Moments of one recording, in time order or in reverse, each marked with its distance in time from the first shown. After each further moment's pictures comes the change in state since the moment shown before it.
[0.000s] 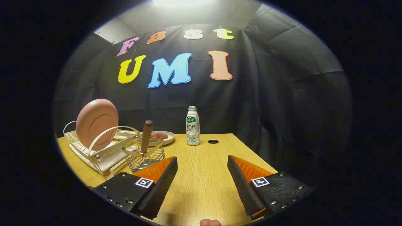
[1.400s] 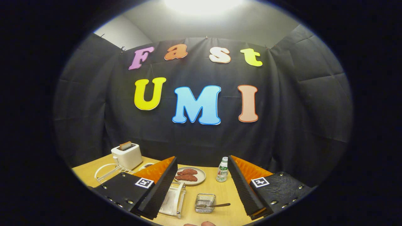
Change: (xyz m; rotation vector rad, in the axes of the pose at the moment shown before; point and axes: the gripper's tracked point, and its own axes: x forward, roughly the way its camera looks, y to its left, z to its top) arm -0.060 0.190 0.257 -0.078 -0.049 0.077
